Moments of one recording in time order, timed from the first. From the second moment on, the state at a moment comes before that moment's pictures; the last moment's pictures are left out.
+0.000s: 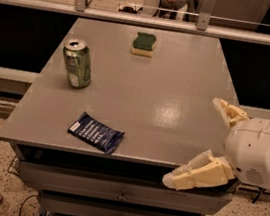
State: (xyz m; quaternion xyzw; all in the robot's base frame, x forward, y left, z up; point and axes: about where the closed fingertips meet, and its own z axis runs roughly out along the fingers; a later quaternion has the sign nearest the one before) arm 0.392 -0.122 0.908 -0.46 0.75 0.15 0.45
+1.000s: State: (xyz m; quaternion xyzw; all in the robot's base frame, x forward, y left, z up) arm 0.390 -0.088 0.920 -0.46 0.71 0.20 0.49
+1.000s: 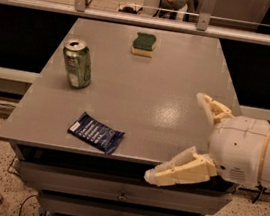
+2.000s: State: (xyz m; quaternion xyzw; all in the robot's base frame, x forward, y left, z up) arm 0.395 -0.011 0.907 -0.46 0.67 0.25 0.53
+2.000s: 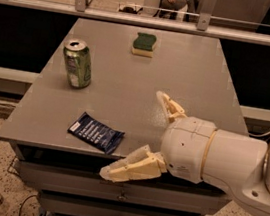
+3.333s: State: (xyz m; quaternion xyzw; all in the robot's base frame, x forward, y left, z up) arm 0.431 0.044 0.852 -0.46 0.67 0.28 0.52
